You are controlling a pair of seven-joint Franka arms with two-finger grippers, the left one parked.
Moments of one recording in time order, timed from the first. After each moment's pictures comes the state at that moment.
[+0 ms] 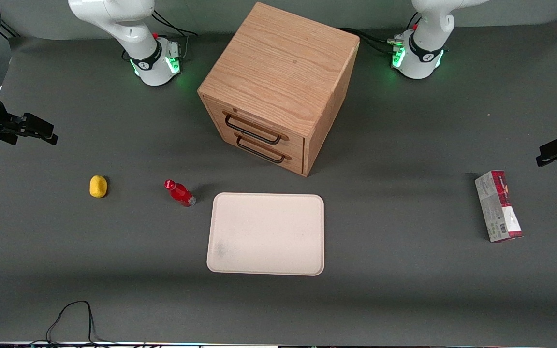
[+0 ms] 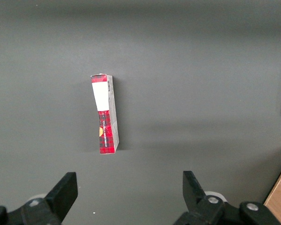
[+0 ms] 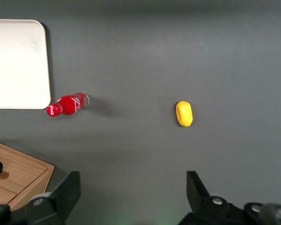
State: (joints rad) arm 0.02 -0.03 -0.05 -1.64 -0.02 1.56 0.02
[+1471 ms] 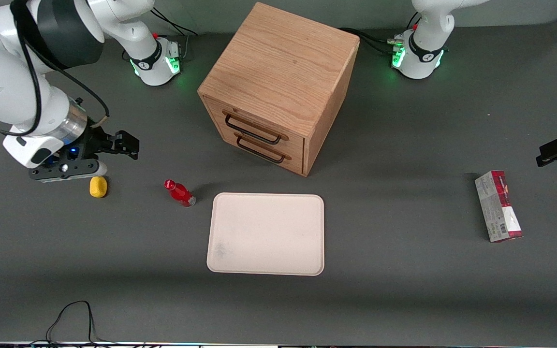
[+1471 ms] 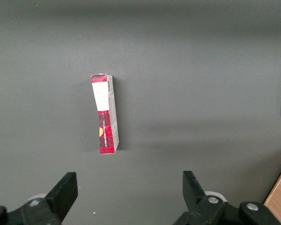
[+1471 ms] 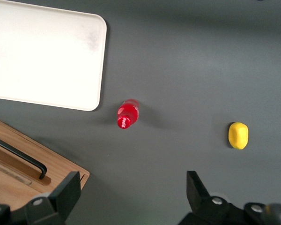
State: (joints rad) arm 0.30 0.12 -0.04 -1.56 0.00 1.63 0.17
